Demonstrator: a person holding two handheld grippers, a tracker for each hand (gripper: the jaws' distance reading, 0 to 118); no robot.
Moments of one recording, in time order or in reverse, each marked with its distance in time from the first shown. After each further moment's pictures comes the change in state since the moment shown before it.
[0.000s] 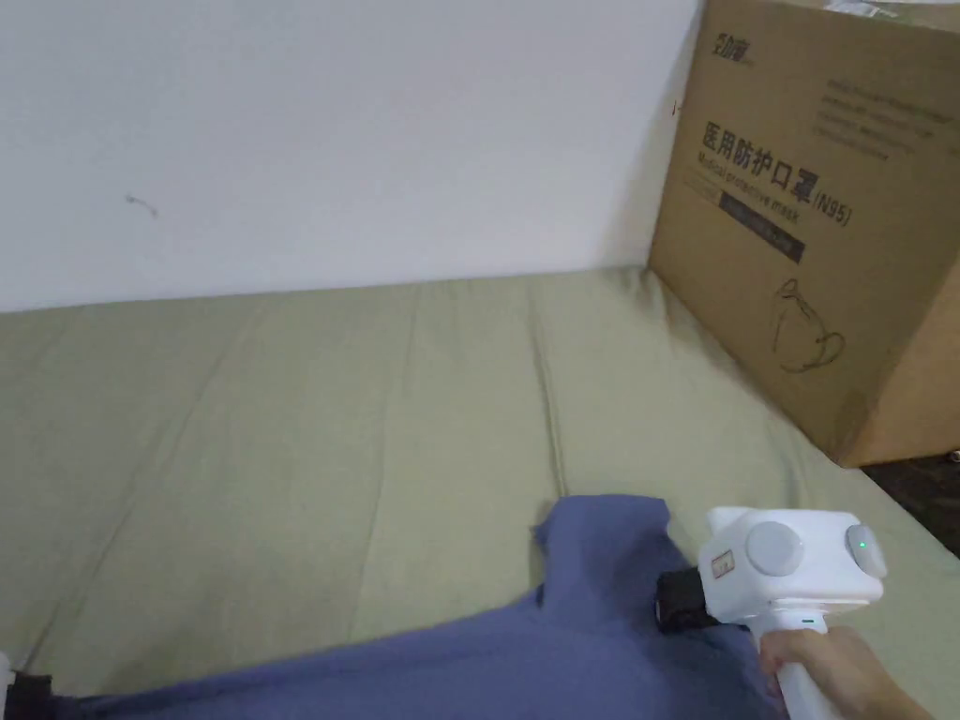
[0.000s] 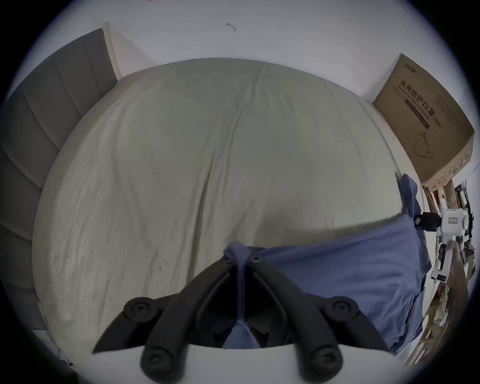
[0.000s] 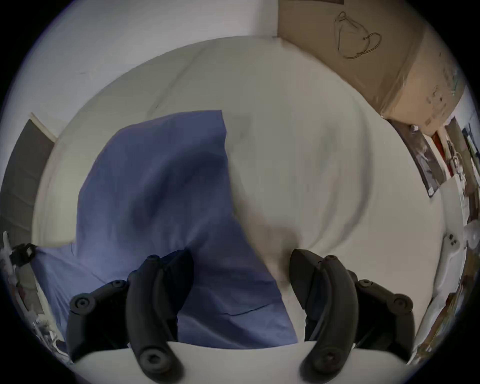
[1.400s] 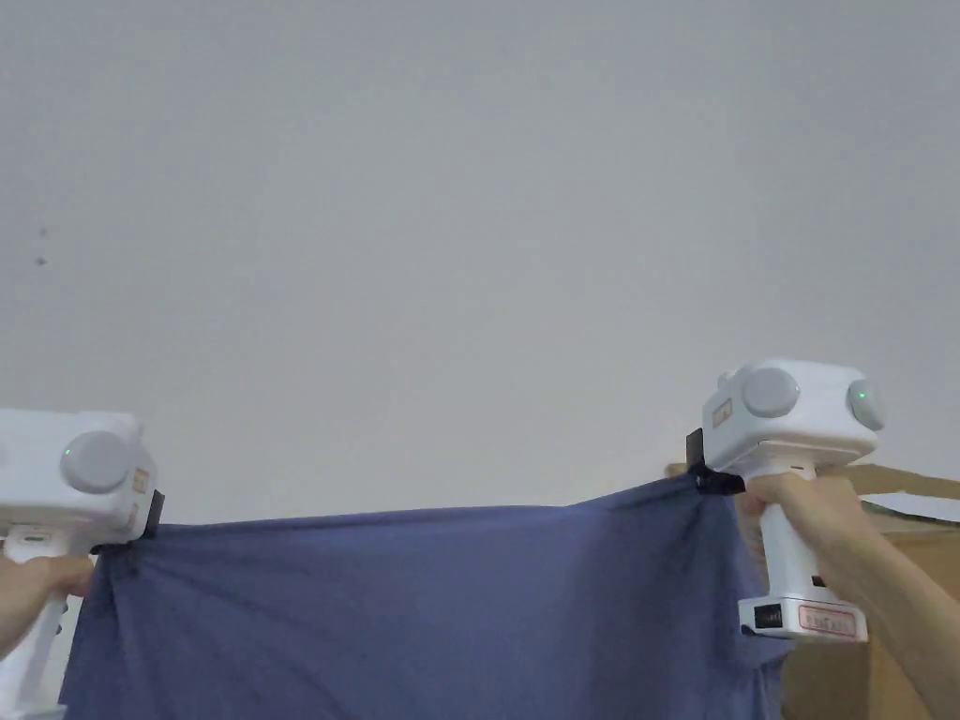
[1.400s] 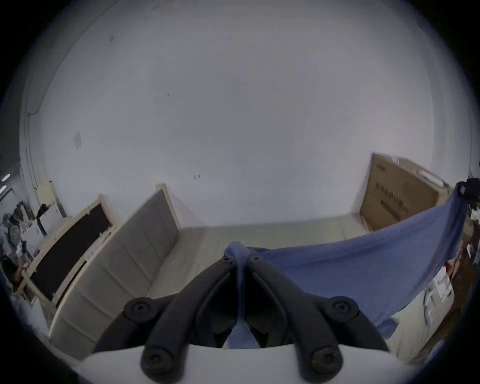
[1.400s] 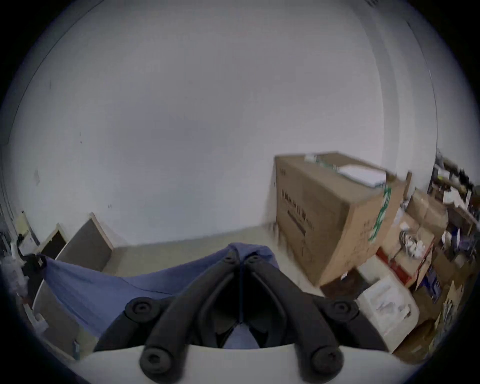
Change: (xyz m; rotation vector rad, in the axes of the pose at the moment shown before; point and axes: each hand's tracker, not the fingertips) left arm 0.048 0.144 0.436 0.691 0.199 -0.101; right arm -0.051 0.119 0.537 0.783 0.062 -0.039
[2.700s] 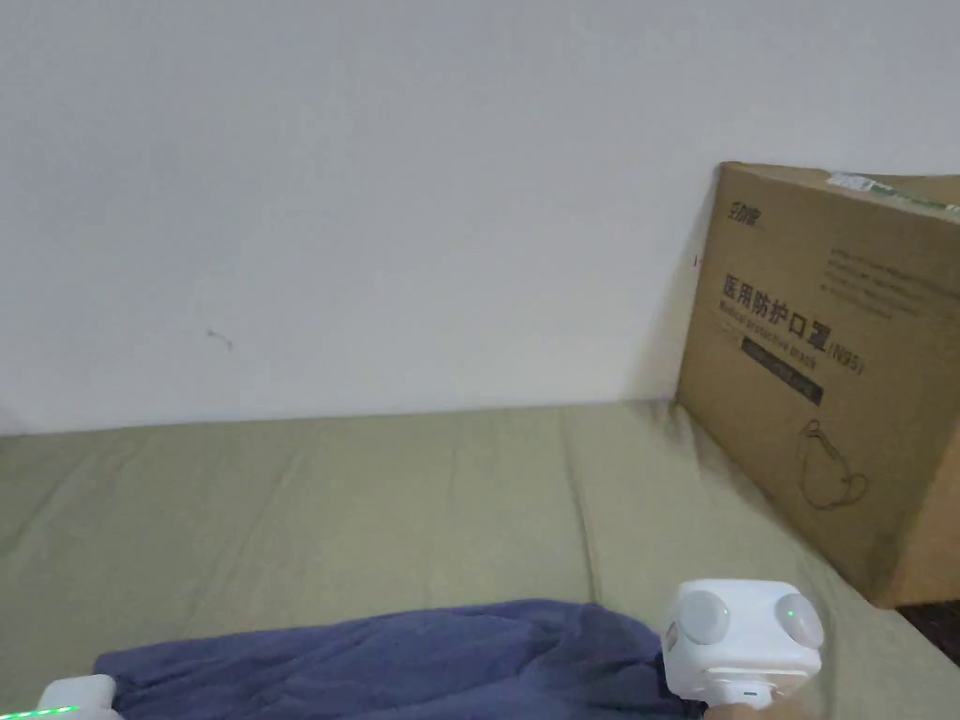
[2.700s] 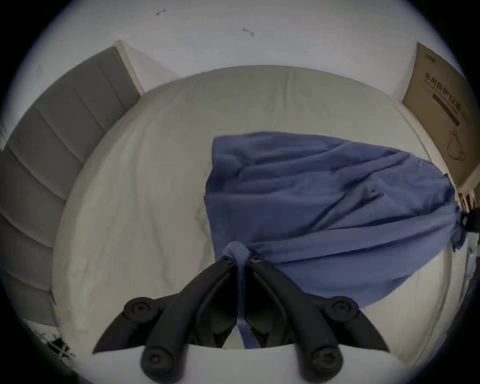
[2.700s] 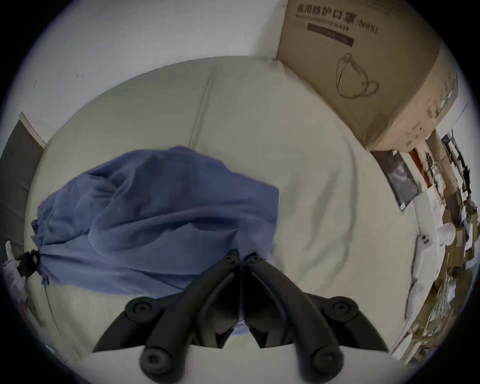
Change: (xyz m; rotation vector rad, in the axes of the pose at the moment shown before) left arm 0.053 -0.411 -0.297 -0.637 -0.006 0.034; right arm 0.018 -0.418 -0.295 -0.753 -0.167 0.074
